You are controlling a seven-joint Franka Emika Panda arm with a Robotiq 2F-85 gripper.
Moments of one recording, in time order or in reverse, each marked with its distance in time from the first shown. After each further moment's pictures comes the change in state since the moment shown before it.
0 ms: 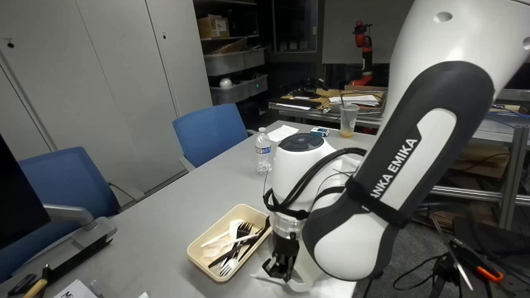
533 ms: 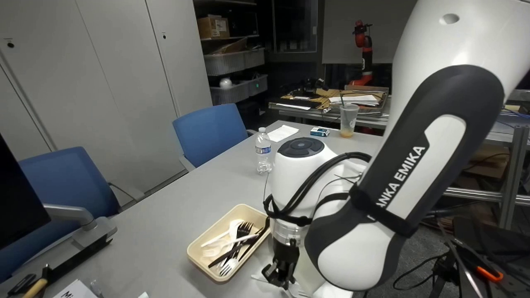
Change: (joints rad) arm 0.028 0.001 -0.010 -0.008 0.000 -0.003 0.052
